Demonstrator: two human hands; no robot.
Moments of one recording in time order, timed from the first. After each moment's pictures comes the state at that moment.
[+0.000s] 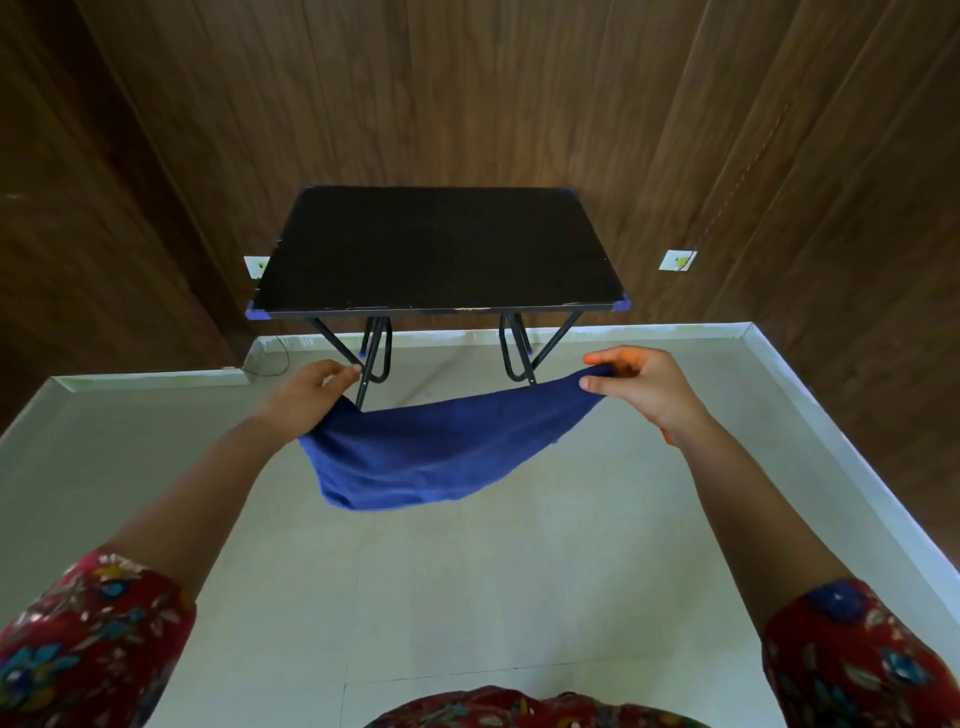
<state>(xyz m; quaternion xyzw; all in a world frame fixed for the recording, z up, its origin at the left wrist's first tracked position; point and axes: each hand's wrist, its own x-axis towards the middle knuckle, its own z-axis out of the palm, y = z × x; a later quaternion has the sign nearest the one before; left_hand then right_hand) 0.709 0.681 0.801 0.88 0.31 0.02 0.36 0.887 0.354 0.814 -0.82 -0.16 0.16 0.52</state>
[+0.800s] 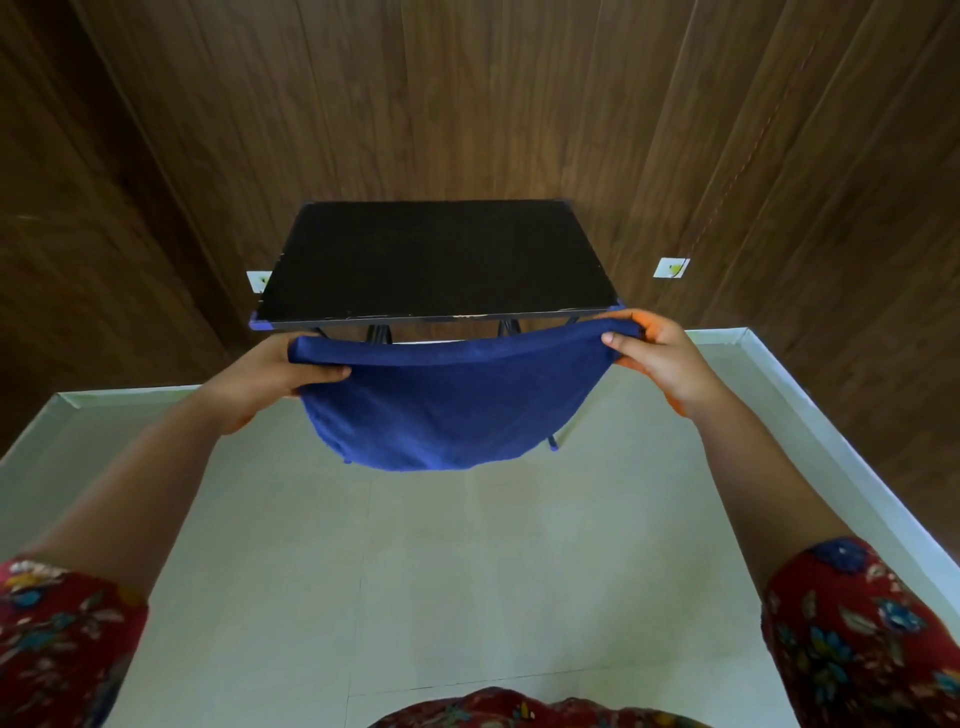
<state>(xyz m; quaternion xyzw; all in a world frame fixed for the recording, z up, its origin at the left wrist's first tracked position) 0.682 0.691 0.853 0.82 0.21 0.03 0.54 0.893 0.342 0.841 -0.78 -0.19 0.14 0.59</state>
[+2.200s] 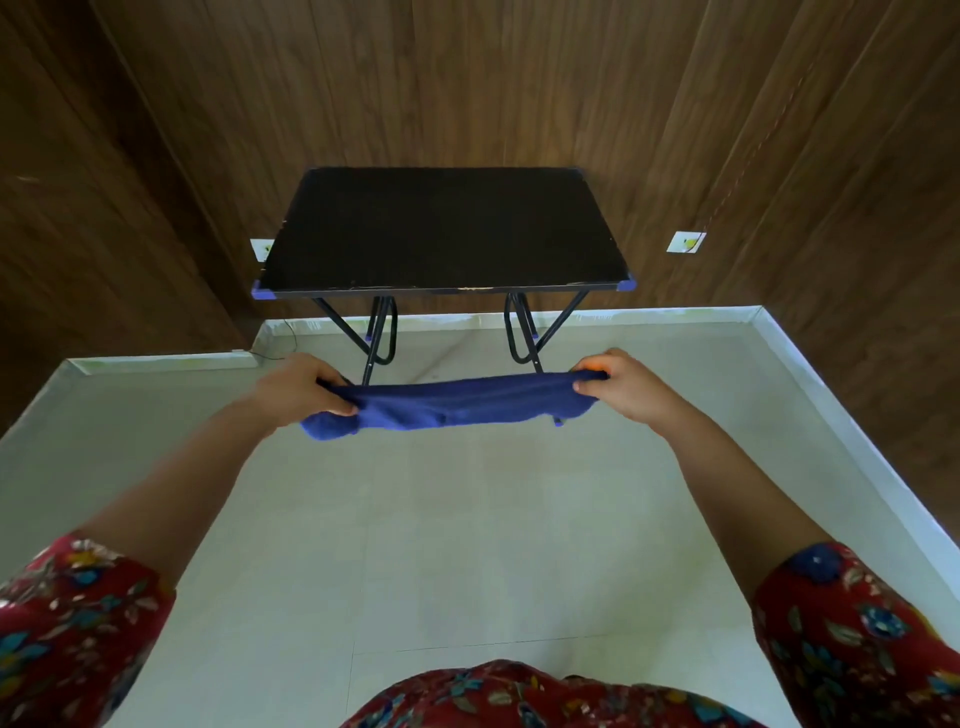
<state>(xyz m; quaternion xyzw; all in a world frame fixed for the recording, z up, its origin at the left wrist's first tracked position) 0.686 0.687 0.799 0.91 0.25 -0.06 0.31 0.885 0.357 0.784 -0.88 -0.28 0.19 0.33</state>
